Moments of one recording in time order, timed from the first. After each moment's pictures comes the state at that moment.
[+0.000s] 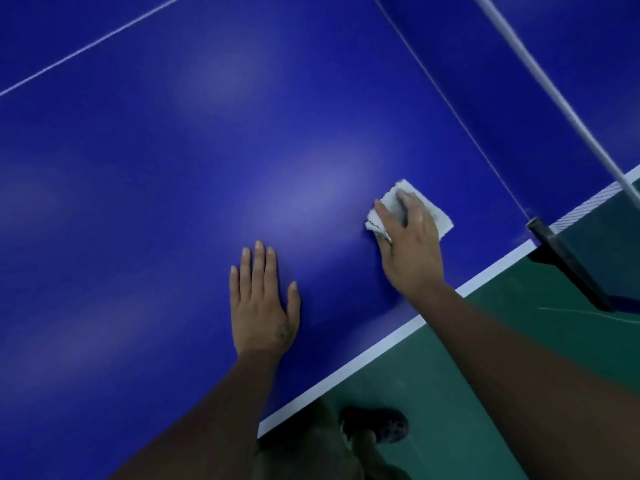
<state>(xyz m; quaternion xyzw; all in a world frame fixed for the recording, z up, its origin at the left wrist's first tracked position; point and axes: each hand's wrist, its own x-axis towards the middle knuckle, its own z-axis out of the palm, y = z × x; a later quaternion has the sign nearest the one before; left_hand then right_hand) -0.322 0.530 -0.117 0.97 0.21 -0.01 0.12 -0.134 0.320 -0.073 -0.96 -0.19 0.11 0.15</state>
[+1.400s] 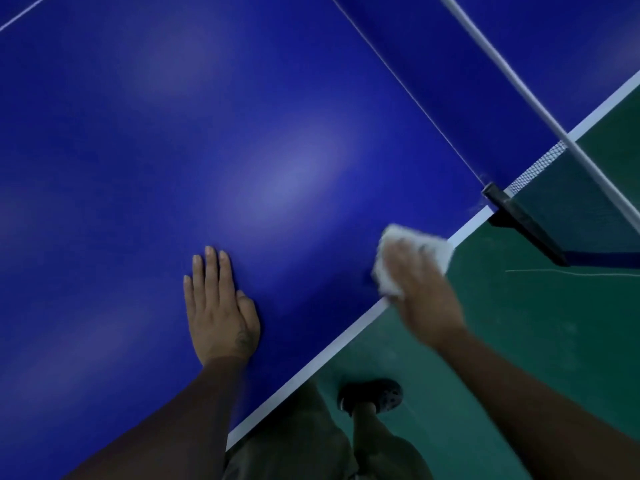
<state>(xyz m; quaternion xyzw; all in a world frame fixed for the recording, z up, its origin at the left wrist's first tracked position) -0.325 0.532 -0.120 0.97 0.21 0.03 0.14 -0.207 0.199 -0.077 -0.94 -0.32 0.15 -0.02</state>
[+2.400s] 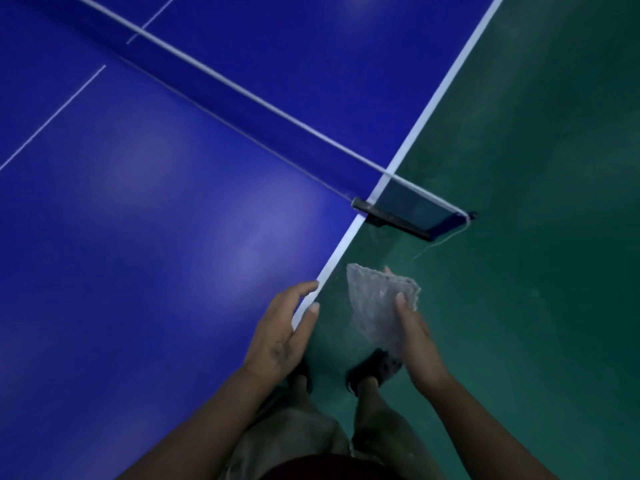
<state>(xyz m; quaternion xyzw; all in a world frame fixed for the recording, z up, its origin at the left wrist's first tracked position) -0.264 0.358 0.017 0.84 -0.01 -0.18 0.51 -0.285 0.127 0.074 -0.63 0.29 0.16 0.70</state>
